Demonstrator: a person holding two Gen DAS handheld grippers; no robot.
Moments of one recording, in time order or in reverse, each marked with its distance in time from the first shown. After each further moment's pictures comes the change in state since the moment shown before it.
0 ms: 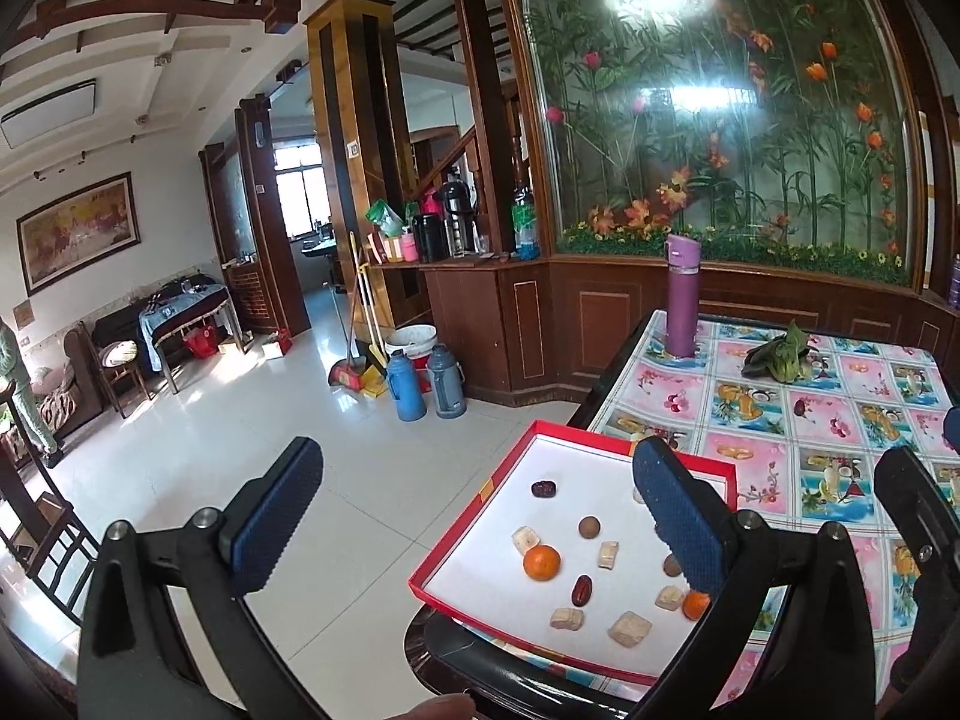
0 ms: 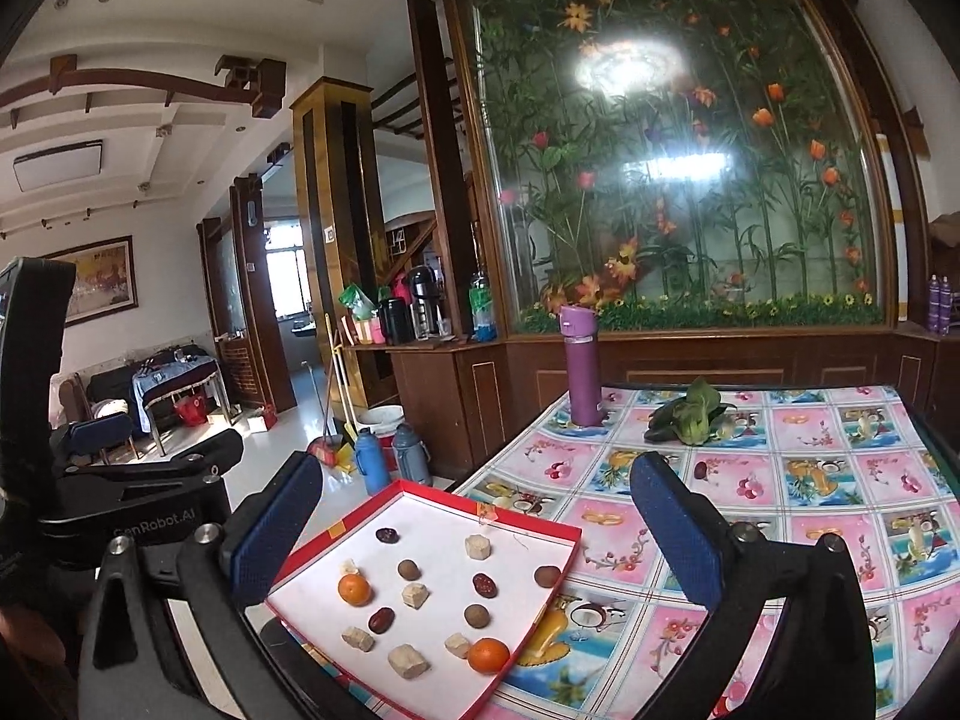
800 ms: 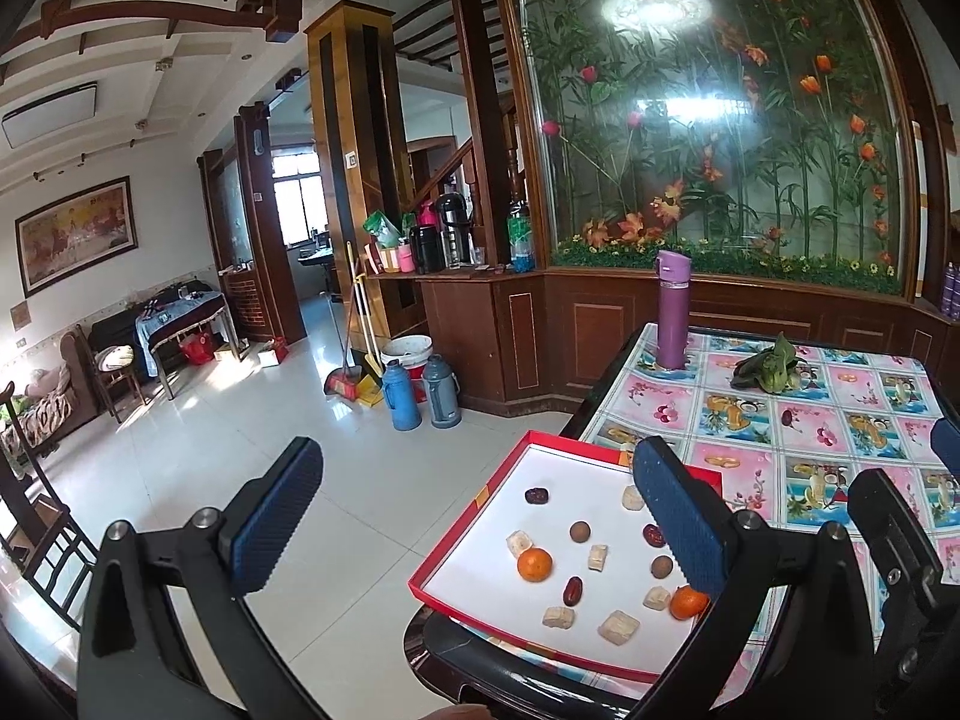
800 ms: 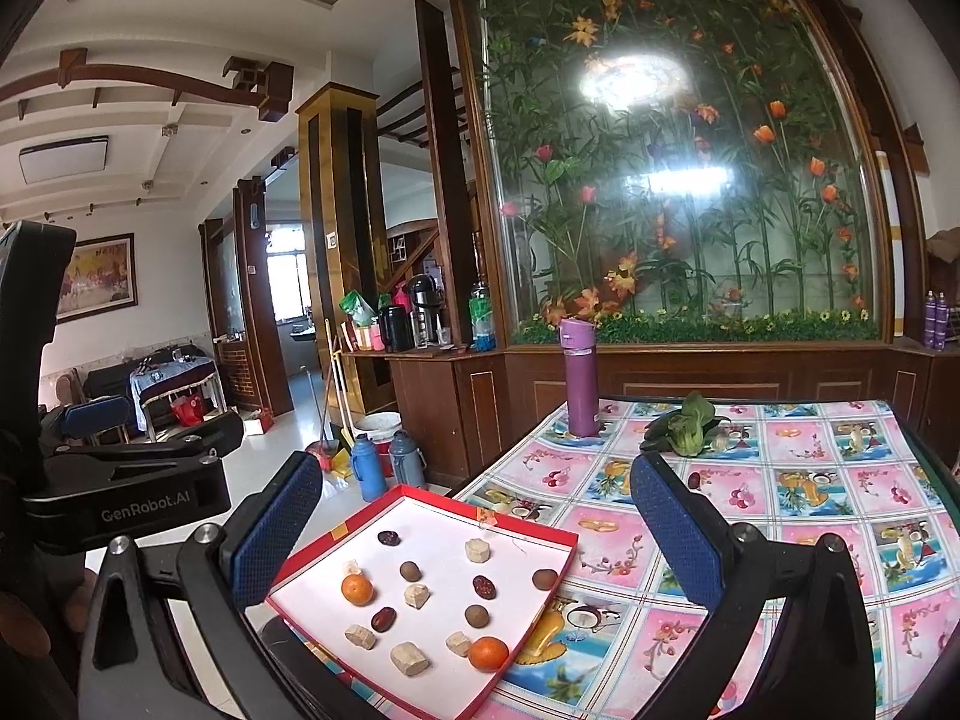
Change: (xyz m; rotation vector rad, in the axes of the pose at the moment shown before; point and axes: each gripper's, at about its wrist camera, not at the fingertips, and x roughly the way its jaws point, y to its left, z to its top) left arm -0.019 -0.003 0.004 -0.005 -0.019 -0.011; right arm -0.012 0.003 -0.002 -0.025 -0.024 -0.004
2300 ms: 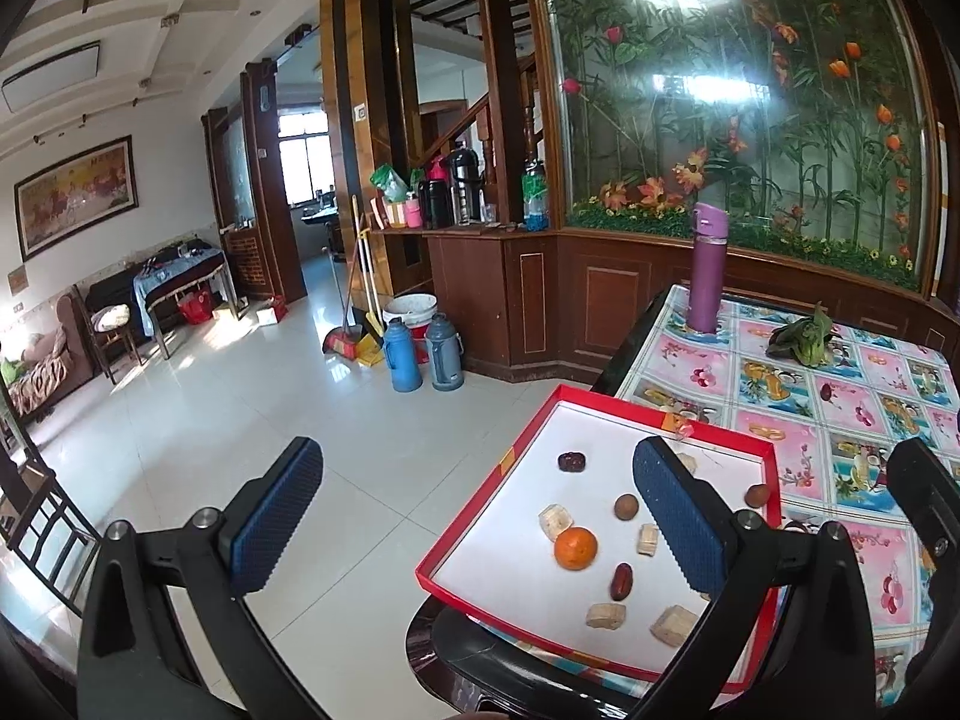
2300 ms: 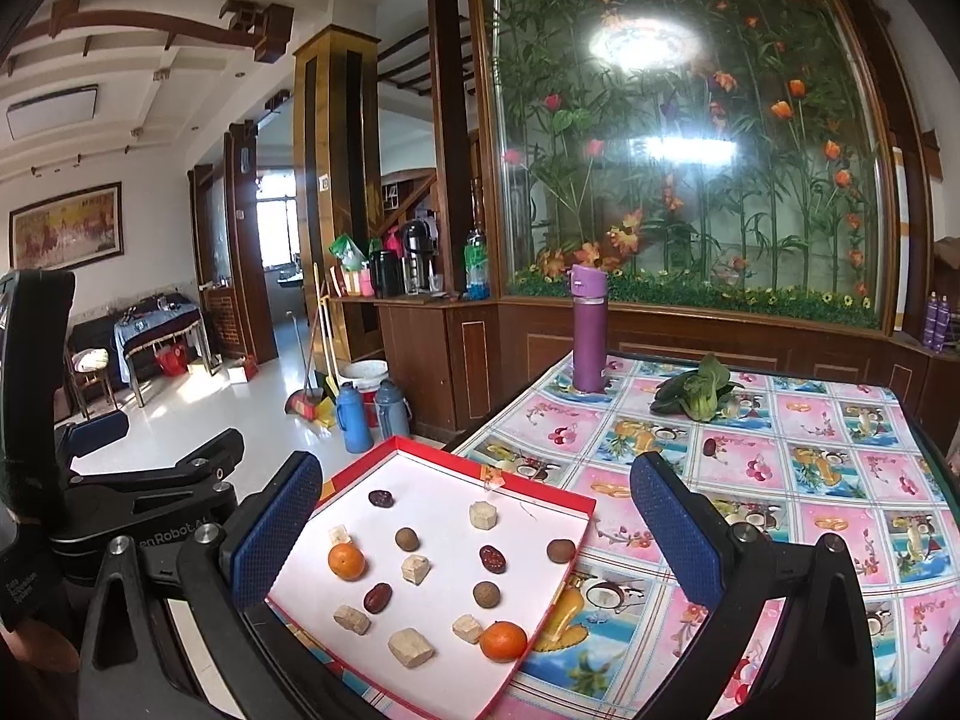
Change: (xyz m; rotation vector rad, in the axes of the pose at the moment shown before) left arm 0.072 0.024 -0.037 -0.050 0.092 0.010; right arm 0.045 0.025 -0.017 -0.048 0.133 -0.031
